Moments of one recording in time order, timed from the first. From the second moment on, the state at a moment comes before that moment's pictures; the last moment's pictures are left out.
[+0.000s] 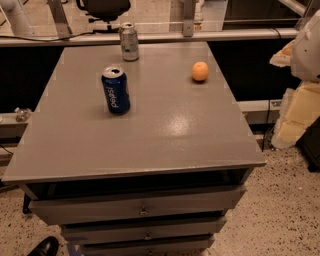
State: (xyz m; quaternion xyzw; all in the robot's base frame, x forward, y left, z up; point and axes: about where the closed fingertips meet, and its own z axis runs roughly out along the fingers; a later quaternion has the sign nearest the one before) arm 0.438 -0.217 0.976 -0.60 0.78 -0.03 0.16
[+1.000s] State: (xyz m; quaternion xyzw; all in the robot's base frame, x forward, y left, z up) arm 0.488 -0.212 0.957 -0.60 0.76 -0.01 0.26
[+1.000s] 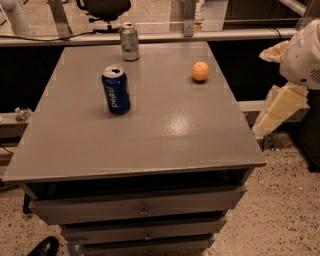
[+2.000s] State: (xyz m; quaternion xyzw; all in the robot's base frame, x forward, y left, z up) arm 0.634 -0.185 0.932 -0.52 0.75 0.07 0.41
